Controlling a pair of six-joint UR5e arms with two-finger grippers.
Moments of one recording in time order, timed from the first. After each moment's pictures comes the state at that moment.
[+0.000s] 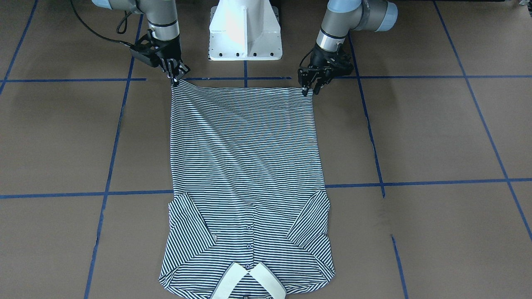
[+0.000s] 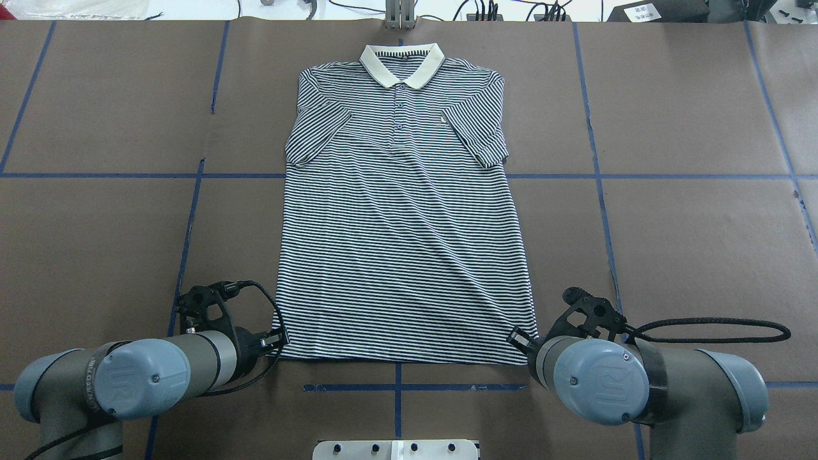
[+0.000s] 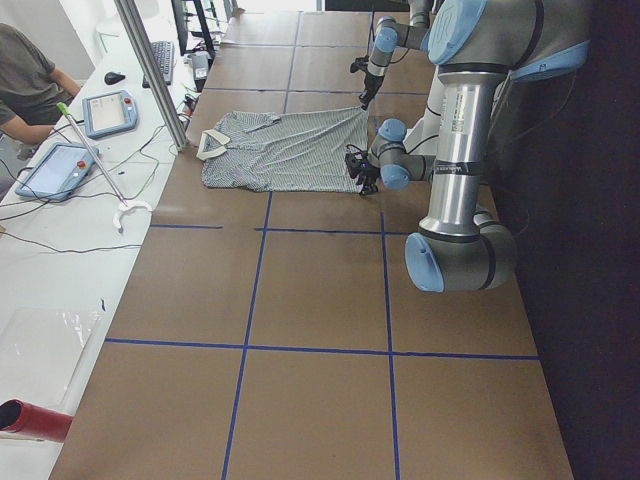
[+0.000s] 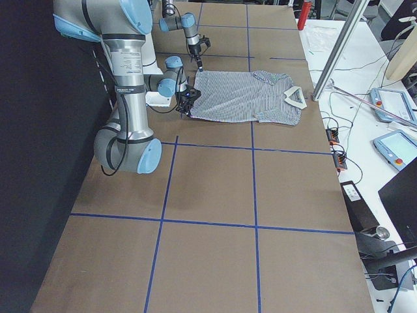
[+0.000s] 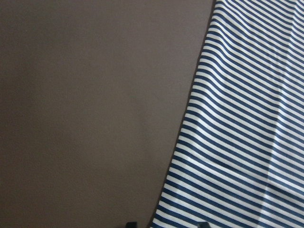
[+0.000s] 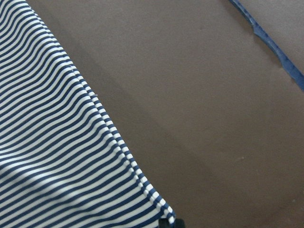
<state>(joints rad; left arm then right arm) -0.21 -1.72 -1.96 -2.01 -1.49 -1.74 0.18 -1.38 2.10 -1.59 1.51 2.07</state>
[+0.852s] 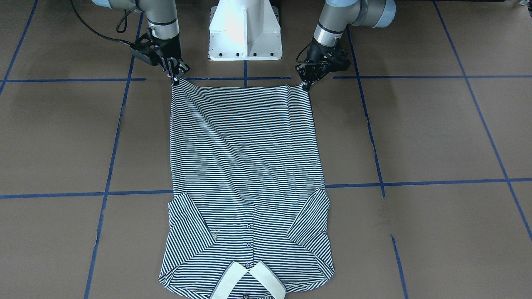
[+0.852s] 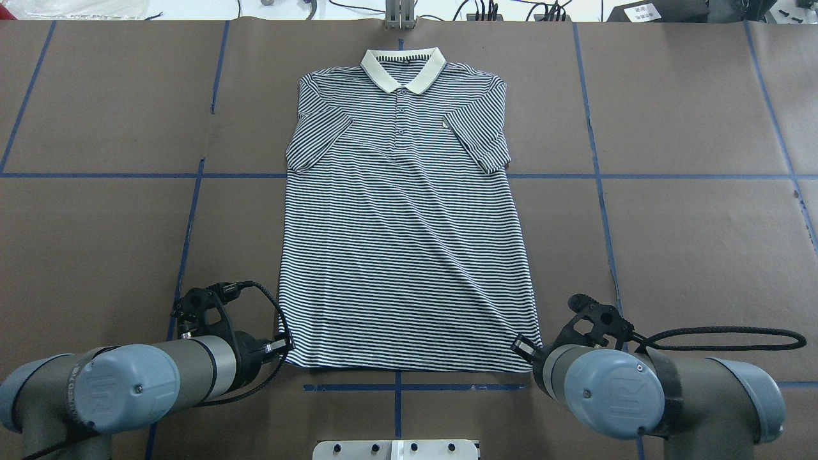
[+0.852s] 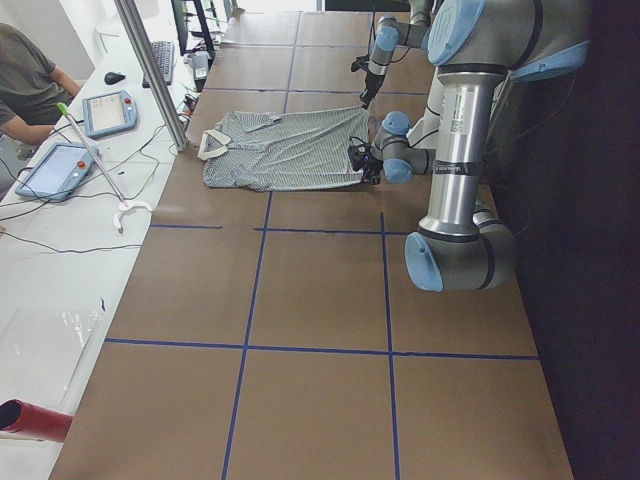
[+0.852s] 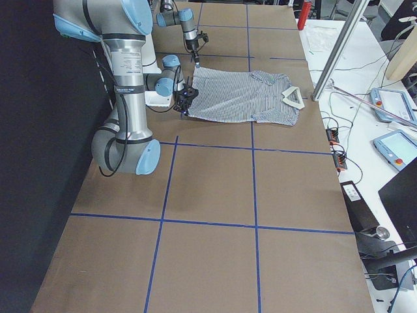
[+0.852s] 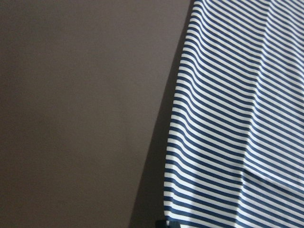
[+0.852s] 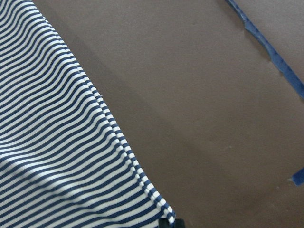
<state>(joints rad) -0.19 -1.72 -2.08 -1.95 -1.50 -1.79 0.15 -1.43 2.17 -1.59 1.50 2.07</state>
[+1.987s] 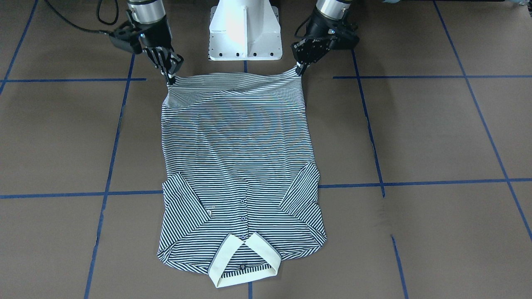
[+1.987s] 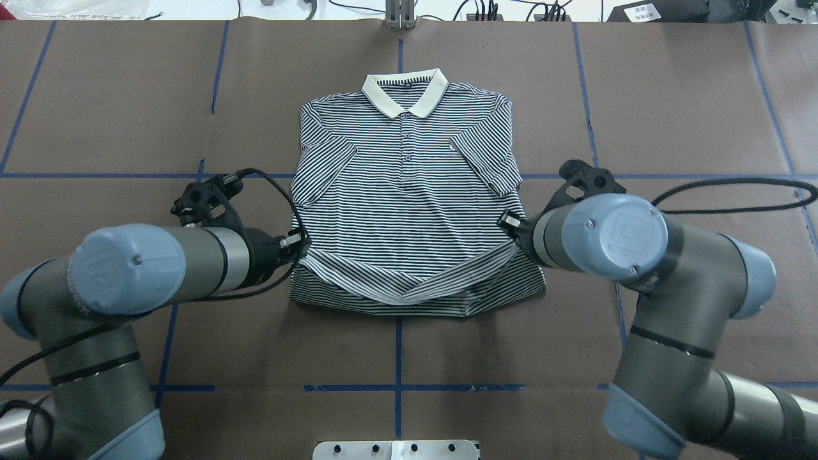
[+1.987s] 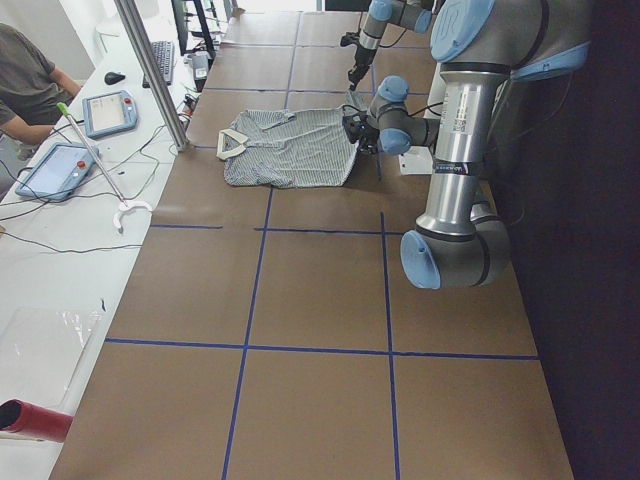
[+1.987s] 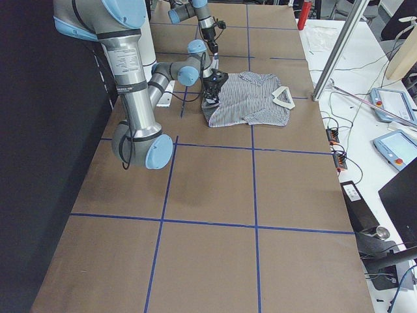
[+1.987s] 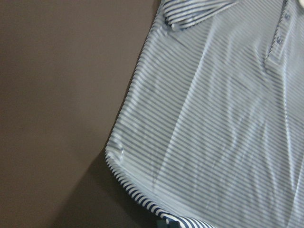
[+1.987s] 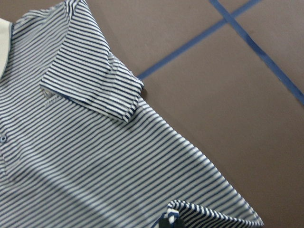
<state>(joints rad) -0.47 -1.94 -1.99 -1.87 -1.59 -1.73 0.52 -1.17 1.99 -1.58 1.61 1.78</state>
